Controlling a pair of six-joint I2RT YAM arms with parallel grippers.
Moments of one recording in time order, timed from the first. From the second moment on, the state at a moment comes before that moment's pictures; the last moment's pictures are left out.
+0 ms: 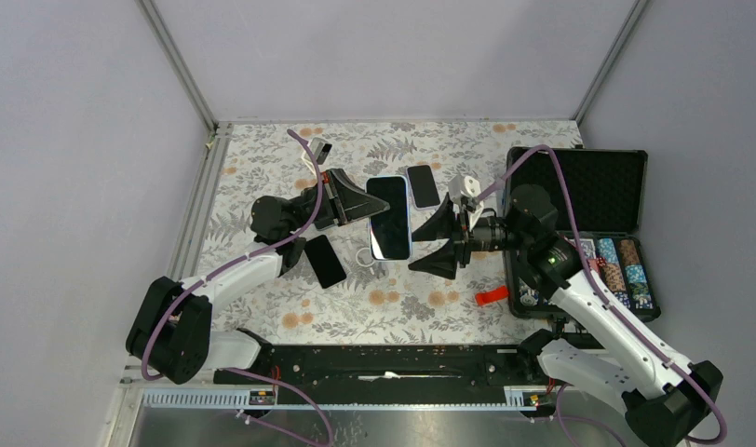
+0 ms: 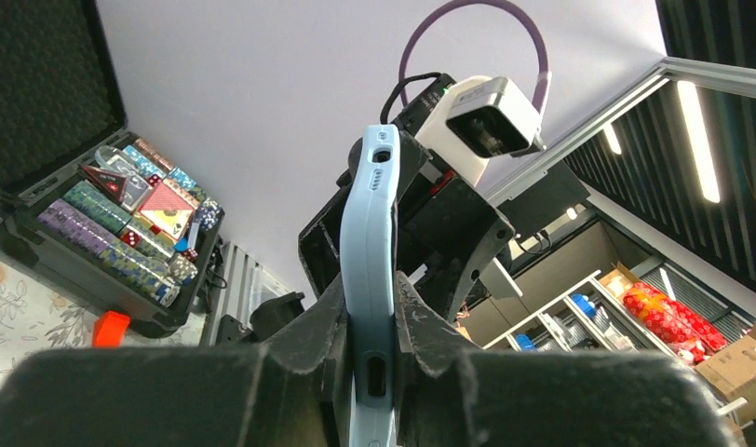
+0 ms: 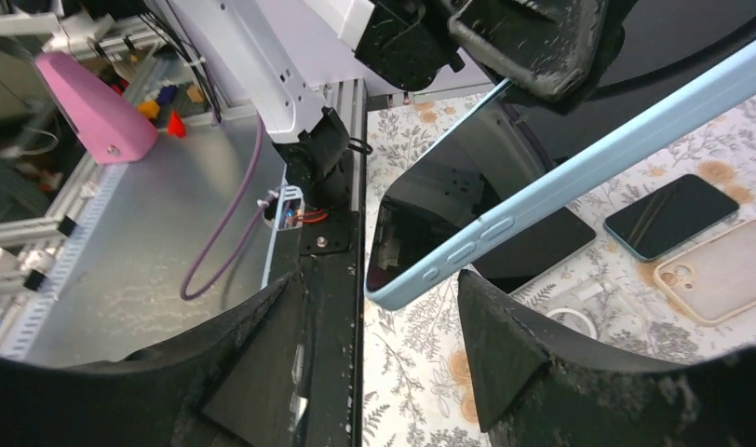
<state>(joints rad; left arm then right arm) -0.49 1.30 0.69 1.21 0.85 -1.45 0.59 0.90 0.87 -0.07 -0.98 0.08</state>
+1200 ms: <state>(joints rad) -0.49 1.27 0.70 1.15 0.84 -1.38 0.59 1.03 0.92 -0.15 -1.07 0.09</state>
